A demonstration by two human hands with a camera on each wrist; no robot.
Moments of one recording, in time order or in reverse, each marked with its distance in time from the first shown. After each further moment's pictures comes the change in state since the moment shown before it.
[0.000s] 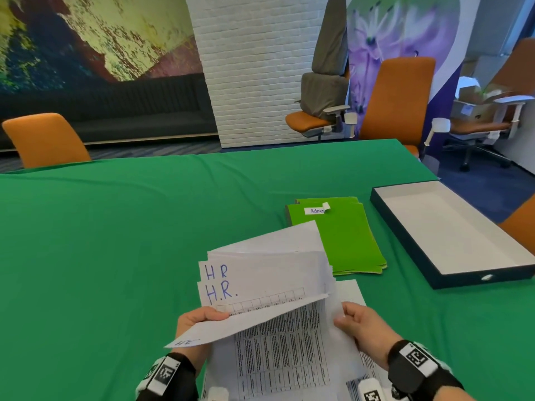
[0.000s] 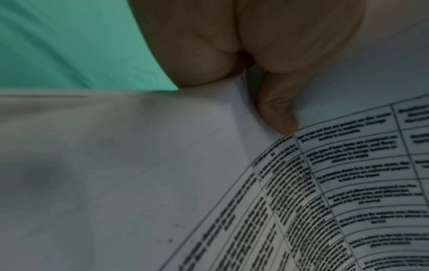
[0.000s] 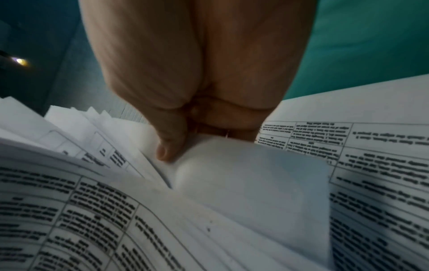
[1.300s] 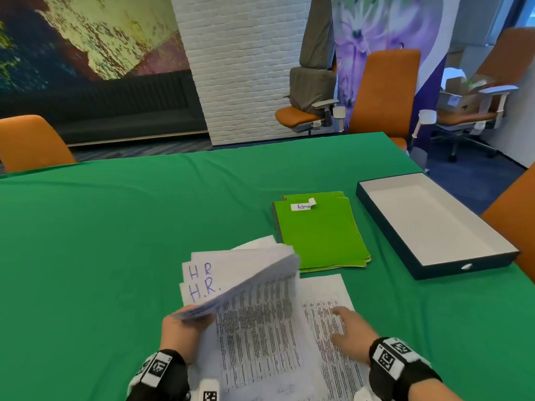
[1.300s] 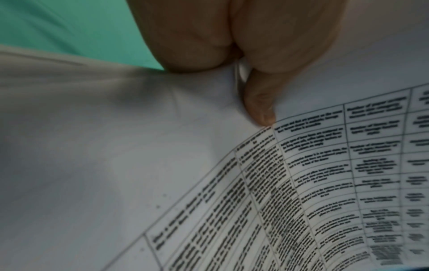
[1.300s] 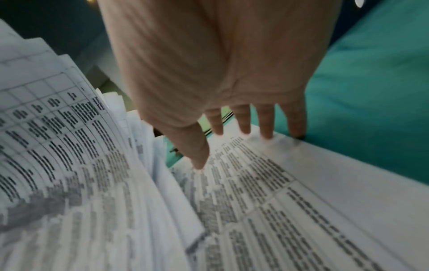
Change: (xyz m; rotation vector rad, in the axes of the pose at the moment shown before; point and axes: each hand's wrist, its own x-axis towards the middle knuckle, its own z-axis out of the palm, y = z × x) left_hand -0.001 0.002 0.017 0.320 0.181 -0.042; right_hand 0.005 0.022 -0.017 -0.731 0.077 0.152
